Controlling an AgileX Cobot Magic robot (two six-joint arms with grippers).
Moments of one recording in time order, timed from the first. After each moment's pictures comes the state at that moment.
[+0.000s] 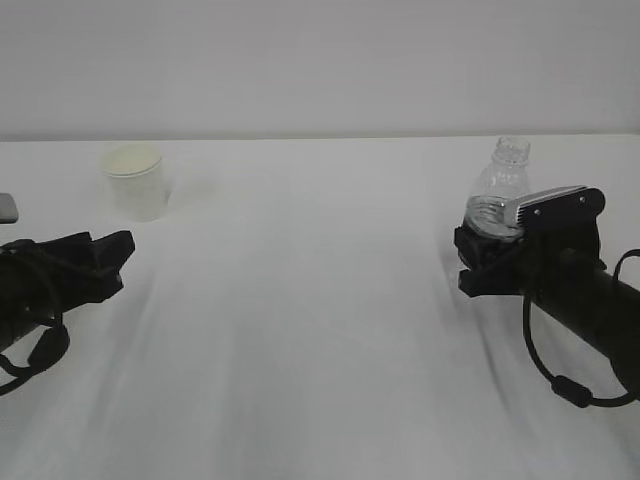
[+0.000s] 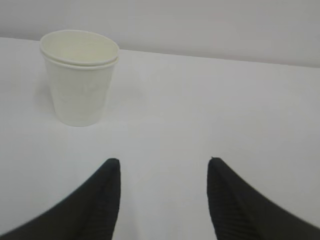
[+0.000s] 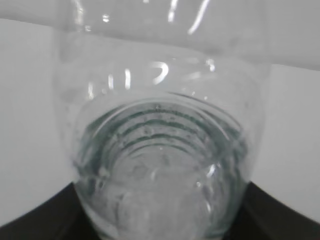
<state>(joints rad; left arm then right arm) -0.26 1.83 -0.37 0.07 -1.14 -0.28 0.15 2.08 -0.61 -0.19 -1.12 -0.05</state>
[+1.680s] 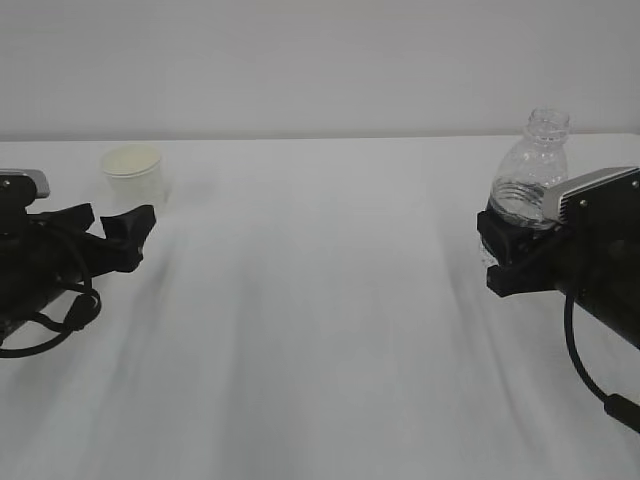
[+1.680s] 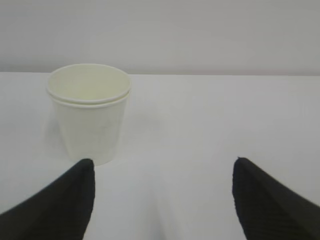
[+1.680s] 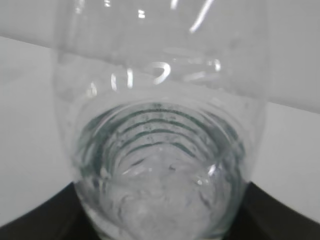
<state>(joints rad) -0.26 1.93 -0.52 0.01 -1.14 -0.18 0.15 1.85 -0.45 -0.20 -1.12 -0.10</state>
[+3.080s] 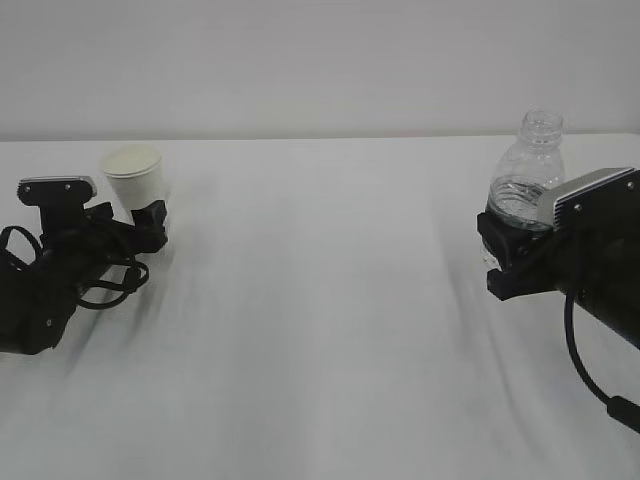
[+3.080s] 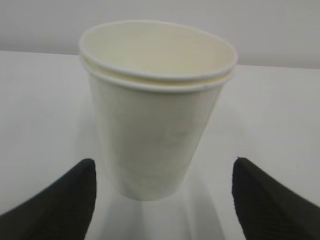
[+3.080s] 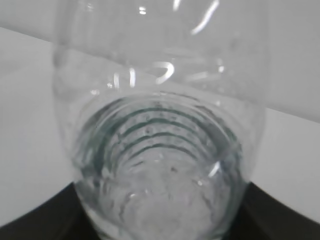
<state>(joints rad) -0.18 2.33 -0.93 -0.04 -1.14 -0.15 0.15 1.85 -0.45 -0.20 -1.11 -0.16</state>
